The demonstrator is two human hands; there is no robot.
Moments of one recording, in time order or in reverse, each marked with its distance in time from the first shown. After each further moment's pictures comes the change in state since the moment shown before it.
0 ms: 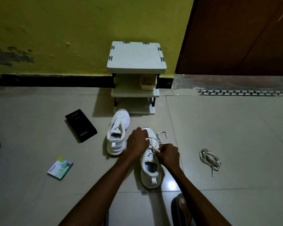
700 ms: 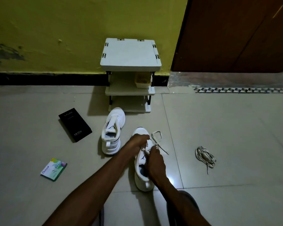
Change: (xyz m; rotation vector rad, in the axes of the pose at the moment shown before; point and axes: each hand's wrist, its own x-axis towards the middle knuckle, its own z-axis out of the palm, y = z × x) left_hand 0.017 0.019 0.016 -0.774 -0.421 -0.608; right_hand -0.035 -0.005 0.034 -0.016 -0.189 0.021
